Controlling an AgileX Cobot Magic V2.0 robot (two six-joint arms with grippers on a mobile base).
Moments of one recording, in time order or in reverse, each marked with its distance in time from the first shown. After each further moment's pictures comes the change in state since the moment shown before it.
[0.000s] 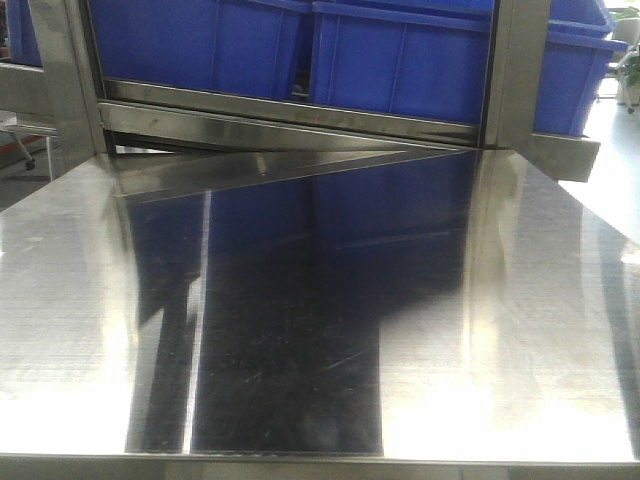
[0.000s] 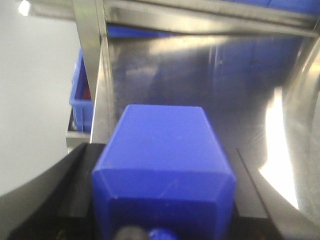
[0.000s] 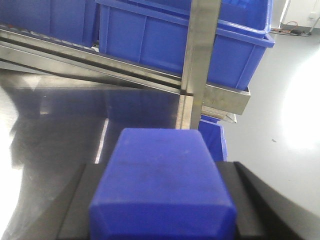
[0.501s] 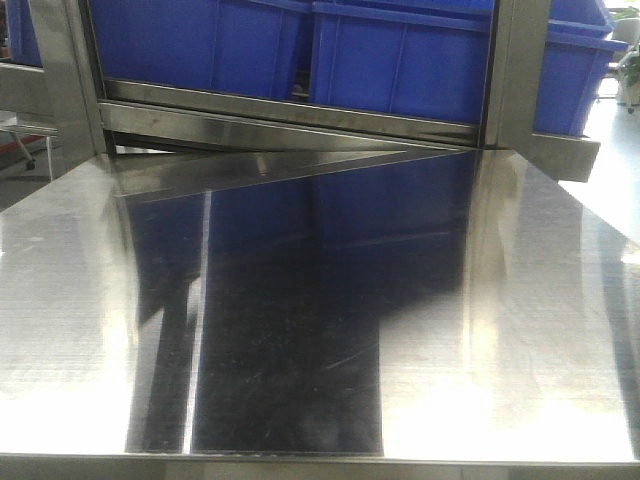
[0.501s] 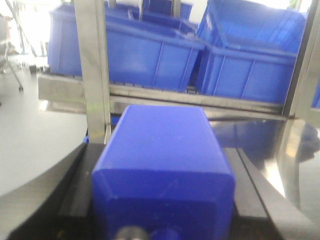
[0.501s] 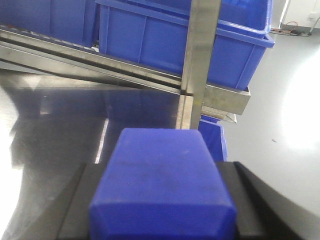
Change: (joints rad) left arm 0.000 -0.370 0.035 -0.002 0.000 0.002; right arm 0.000 0.000 0.000 0.000 0.000 0.000
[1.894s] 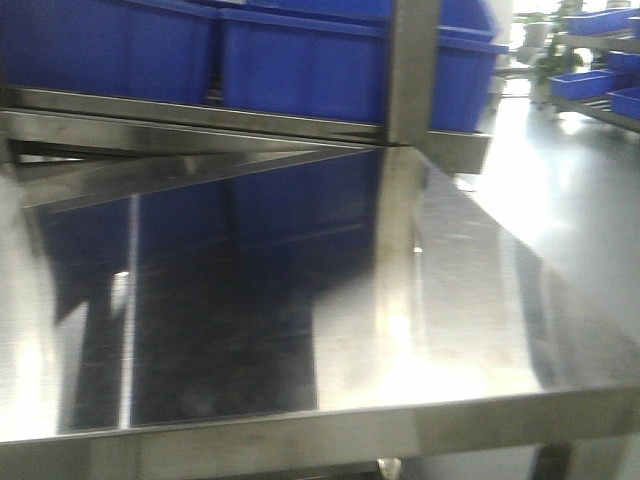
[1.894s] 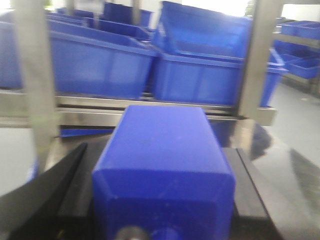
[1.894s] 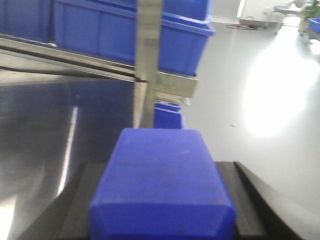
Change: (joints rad) left arm 0.000 -0.007 0.000 0.000 0.000 0.002; right arm 0.000 0.000 0.000 0.000 0.000 -0.002
